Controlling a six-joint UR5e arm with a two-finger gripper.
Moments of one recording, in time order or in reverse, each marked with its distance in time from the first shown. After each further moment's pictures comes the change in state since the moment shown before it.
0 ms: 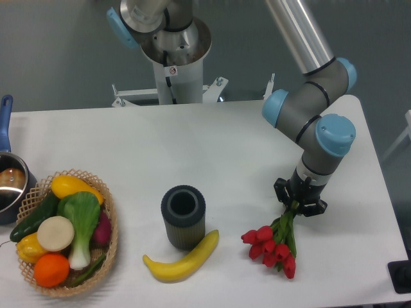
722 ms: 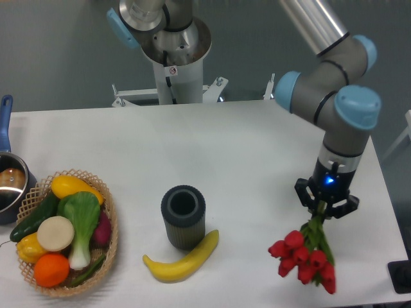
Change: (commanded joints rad) arm 0.037 0.083 0.184 0.011 -0.189 -0.189
